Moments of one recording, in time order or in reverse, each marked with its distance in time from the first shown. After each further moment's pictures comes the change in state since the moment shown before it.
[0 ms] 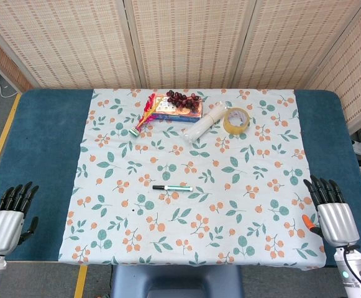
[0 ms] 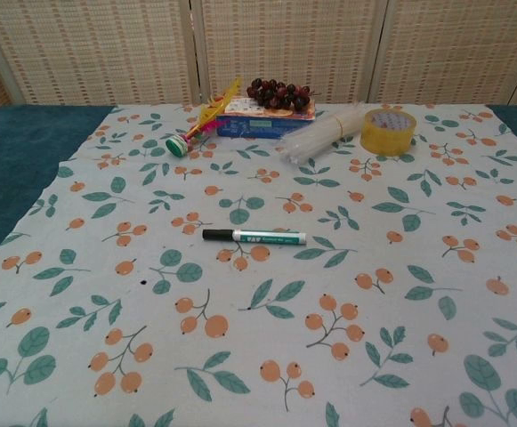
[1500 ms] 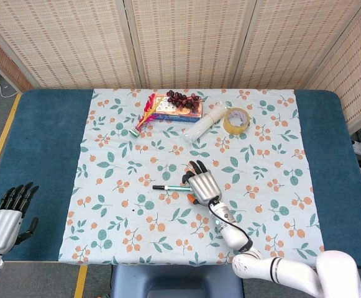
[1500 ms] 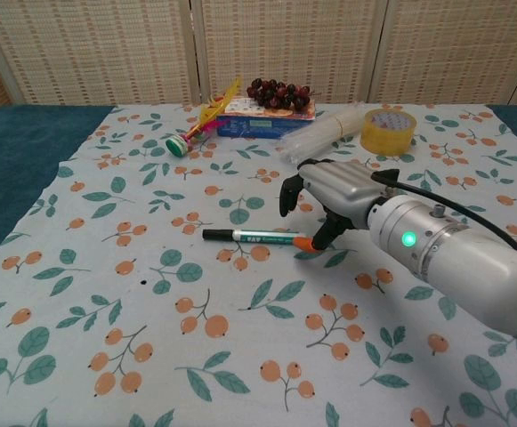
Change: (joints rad) left arm -0.014 0.041 0.010 -0.003 -0.002 -0.036 -0.108; right arm 0.612 -0.709 0.271 0.340 0.378 -0.546 -0.360
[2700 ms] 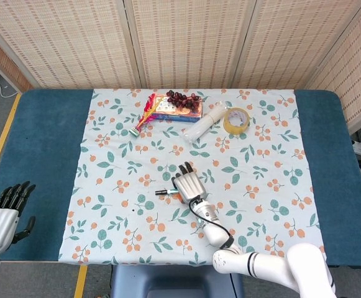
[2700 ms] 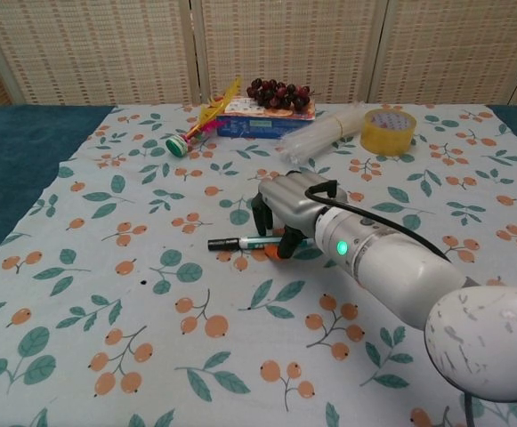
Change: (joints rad) left arm -0.003 0.018 -0.003 -0.001 -0.010 -0.009 -0.041; right arm 0.150 -0.114 -0.021 0.115 0.166 0.026 -0.161
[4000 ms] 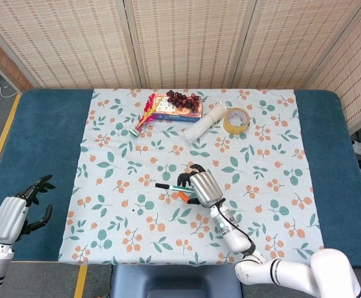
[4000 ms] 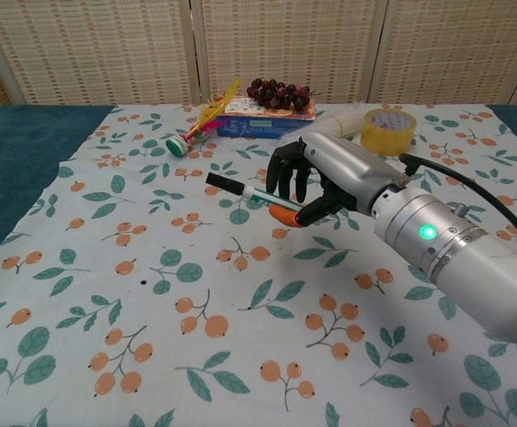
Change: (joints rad) left arm -0.065 0.006 -0.062 -0.152 0.058 0.046 -0.246; right arm -0.153 0.118 -0.098 -0.066 -0.376 0.242 0.714
